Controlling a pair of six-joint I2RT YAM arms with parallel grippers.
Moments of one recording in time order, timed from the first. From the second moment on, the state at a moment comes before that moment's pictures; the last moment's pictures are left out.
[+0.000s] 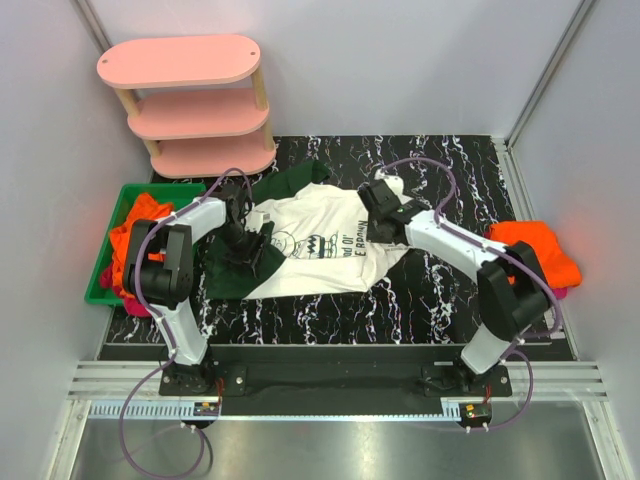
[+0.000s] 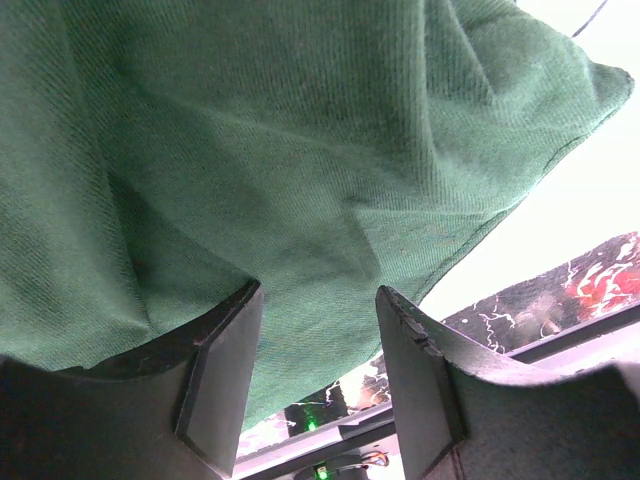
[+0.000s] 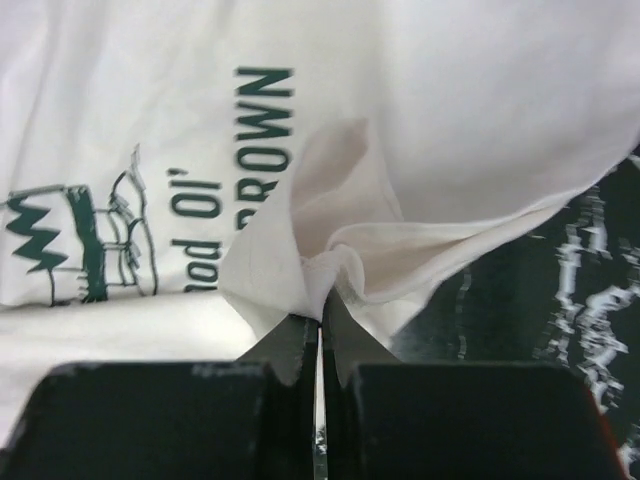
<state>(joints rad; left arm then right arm) -0.16 1.84 1.18 -0.91 0.27 0.16 0.59 1.64 1.20 -0.55 0.37 0.60</state>
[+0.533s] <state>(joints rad) -0.16 1.82 1.17 -0.90 0.26 0.16 0.72 1.82 1.28 -0.43 0.08 0.46</state>
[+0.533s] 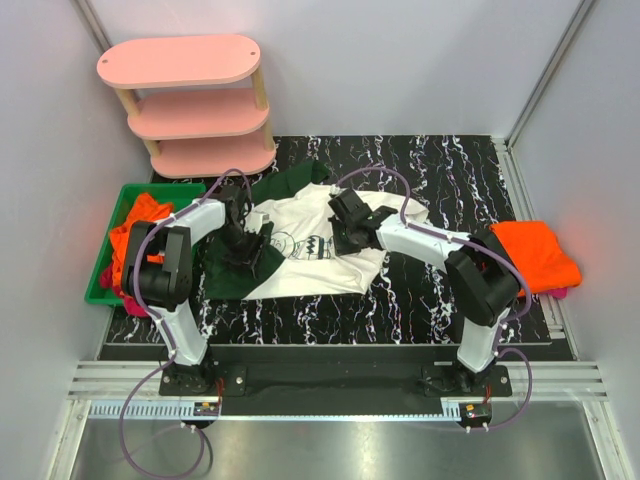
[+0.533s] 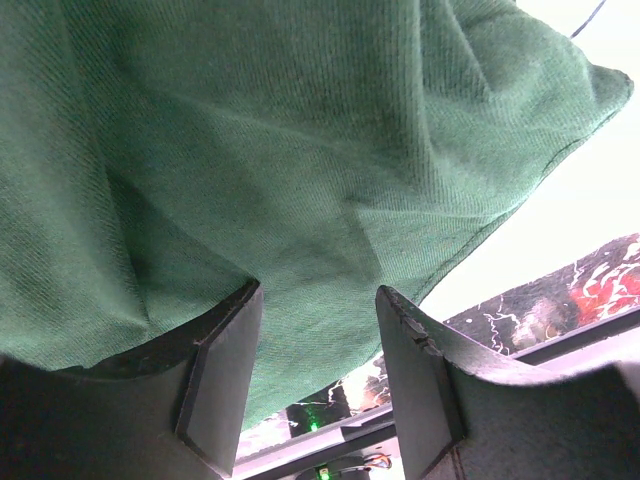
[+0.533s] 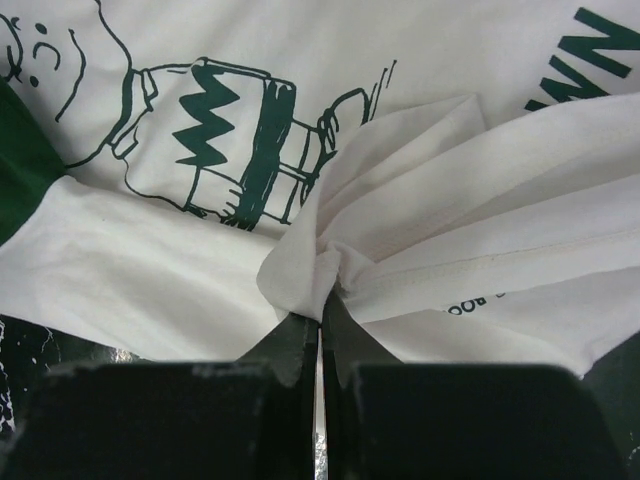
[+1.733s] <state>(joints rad) -0.16 1.82 1.16 -0.89 0.26 0.16 0.53 1.77 1.18 -0.54 0.42 0.77</state>
